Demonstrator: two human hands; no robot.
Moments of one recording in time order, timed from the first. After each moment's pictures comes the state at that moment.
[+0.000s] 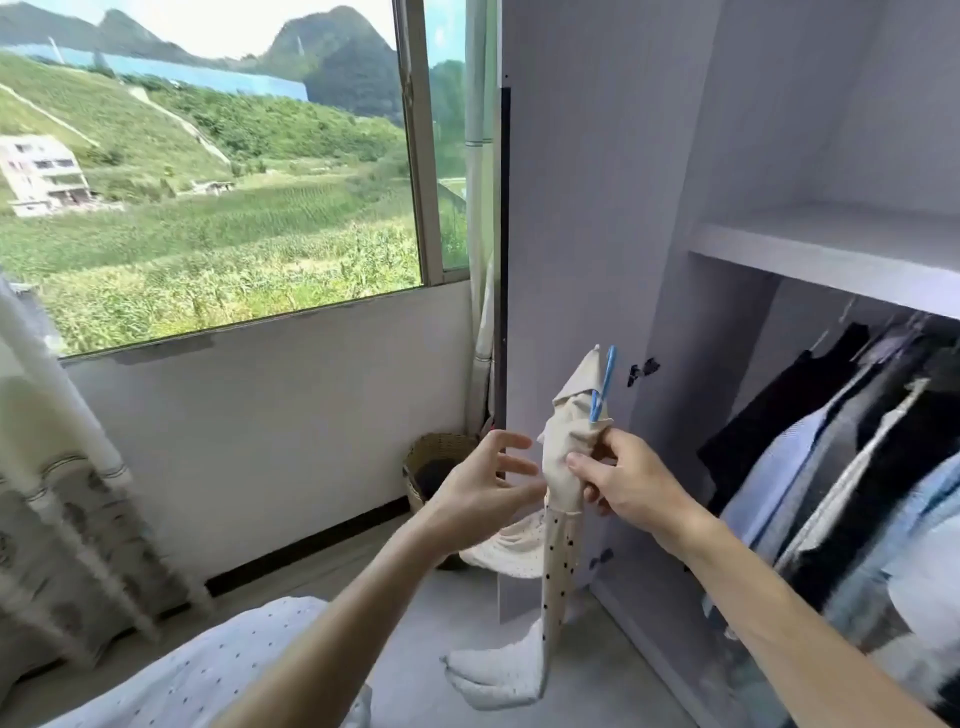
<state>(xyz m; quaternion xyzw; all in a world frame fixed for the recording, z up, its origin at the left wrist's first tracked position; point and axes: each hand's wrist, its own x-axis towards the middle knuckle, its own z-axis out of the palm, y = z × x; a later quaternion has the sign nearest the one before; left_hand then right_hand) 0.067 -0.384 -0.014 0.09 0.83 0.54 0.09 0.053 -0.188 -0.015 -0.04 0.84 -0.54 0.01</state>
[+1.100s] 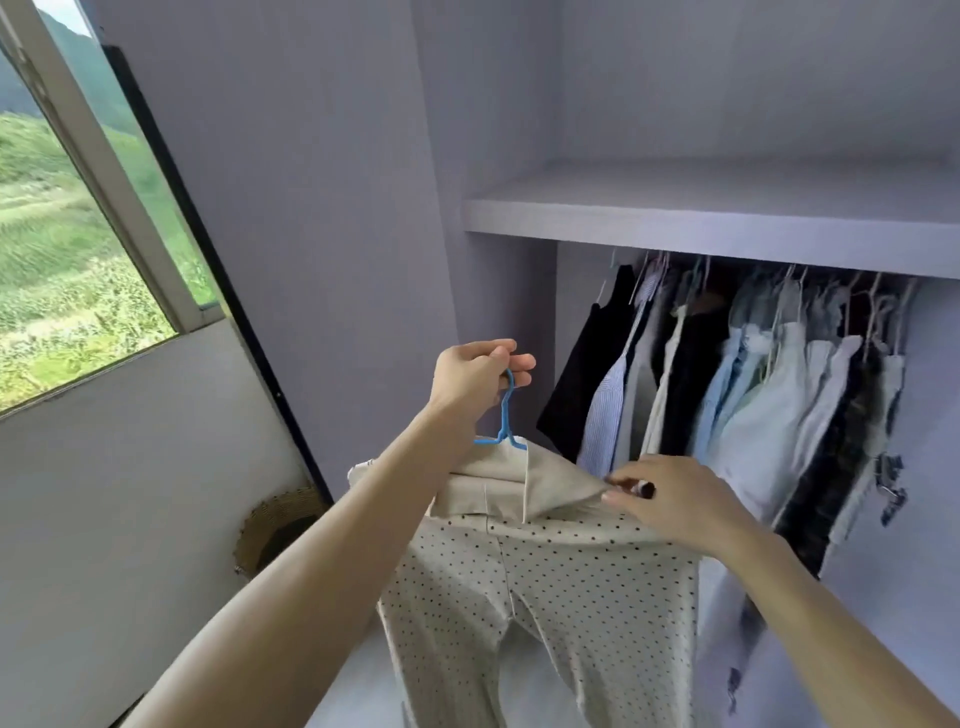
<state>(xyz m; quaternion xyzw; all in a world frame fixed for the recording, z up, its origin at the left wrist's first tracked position) -0.099 -0.160 0.025 0.12 0.71 0.67 0.15 0.051 0.021 -0.071 0.14 0.97 -0.21 -0.02</state>
